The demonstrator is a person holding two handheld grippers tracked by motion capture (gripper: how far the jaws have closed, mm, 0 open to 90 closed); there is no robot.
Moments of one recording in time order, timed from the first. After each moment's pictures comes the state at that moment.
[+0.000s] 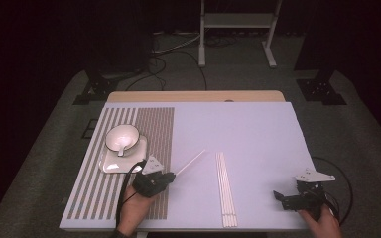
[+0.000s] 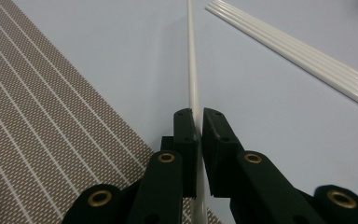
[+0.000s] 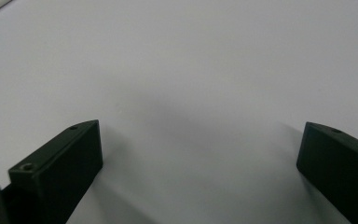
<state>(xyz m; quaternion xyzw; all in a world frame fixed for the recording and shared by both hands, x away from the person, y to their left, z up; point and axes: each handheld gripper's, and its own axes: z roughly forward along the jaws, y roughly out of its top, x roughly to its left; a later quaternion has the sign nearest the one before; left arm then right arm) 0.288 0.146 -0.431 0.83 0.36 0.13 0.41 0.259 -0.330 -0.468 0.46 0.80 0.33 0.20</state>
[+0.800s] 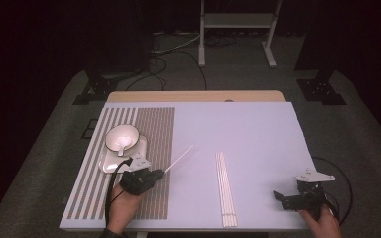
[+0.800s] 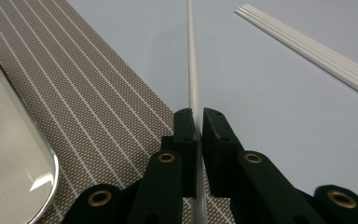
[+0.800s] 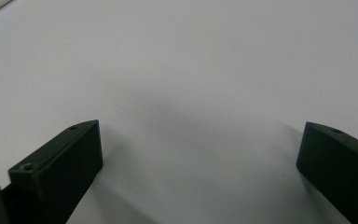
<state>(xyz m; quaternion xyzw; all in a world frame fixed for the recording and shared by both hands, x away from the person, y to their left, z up) 0.289 0.175 -0.422 0.82 0.38 0.15 0.40 0.259 -0.330 -0.468 0.46 0.80 0.33 0.20</state>
